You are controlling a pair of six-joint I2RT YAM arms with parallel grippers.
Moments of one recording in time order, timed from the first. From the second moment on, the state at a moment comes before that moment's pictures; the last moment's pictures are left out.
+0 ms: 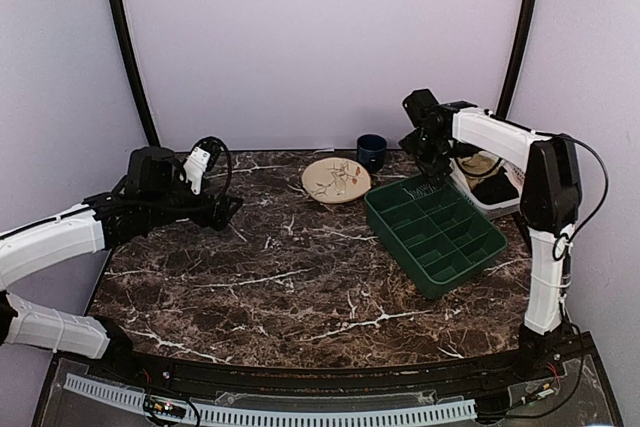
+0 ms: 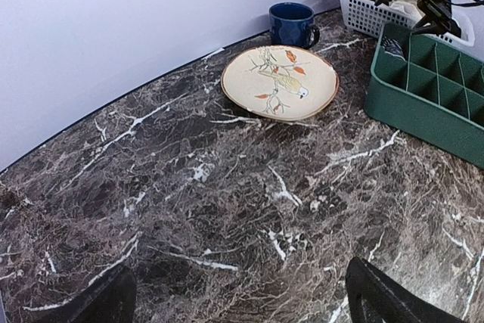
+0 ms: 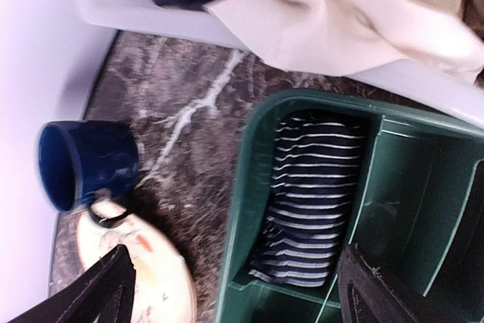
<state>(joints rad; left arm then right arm) -0.55 1.10 0.75 -0.12 -0.03 0.06 0.42 2.09 1.88 -0.88 0.32 1.38</state>
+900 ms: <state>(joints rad) -0.58 1.42 1.17 -0.55 0.01 -0.38 0.45 0.99 0.83 -0.34 0.02 0.60</state>
